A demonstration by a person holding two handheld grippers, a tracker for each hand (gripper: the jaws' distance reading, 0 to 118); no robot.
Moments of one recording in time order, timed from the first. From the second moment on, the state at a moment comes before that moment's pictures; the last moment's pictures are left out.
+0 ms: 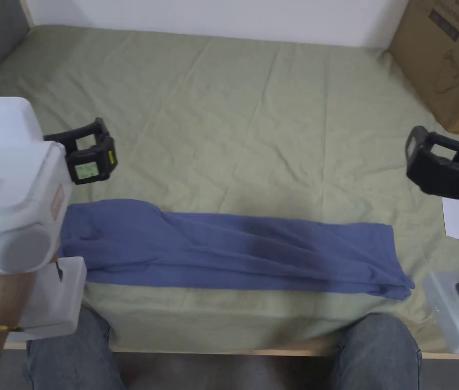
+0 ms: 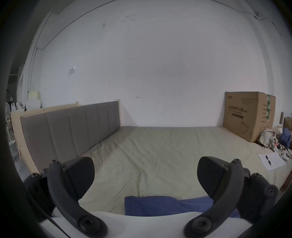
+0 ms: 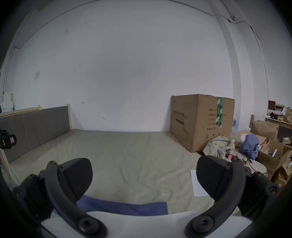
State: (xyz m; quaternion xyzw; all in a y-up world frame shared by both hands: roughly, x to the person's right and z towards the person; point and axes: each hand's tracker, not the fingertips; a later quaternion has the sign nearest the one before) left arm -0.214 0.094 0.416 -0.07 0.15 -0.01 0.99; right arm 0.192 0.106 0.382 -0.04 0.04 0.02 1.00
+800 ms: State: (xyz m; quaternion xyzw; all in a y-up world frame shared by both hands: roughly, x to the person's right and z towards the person) left arm -0.232 0.080 0.409 -0.14 0.12 0.03 0.98; right arm 0.141 0.085 0.378 -0.10 0.09 -0.01 0.99
